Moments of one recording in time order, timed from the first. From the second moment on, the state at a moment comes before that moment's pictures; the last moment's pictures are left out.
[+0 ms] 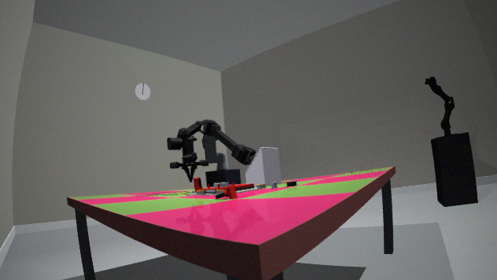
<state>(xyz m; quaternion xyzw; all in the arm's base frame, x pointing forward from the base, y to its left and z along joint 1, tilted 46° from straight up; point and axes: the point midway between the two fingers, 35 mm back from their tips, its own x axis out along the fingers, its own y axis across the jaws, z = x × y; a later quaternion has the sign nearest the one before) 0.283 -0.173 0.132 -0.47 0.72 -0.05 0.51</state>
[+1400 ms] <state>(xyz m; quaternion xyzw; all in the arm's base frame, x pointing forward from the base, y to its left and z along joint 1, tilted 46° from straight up) 0.268 -0.157 0.117 -0.47 0.72 -0.05 0.51</state>
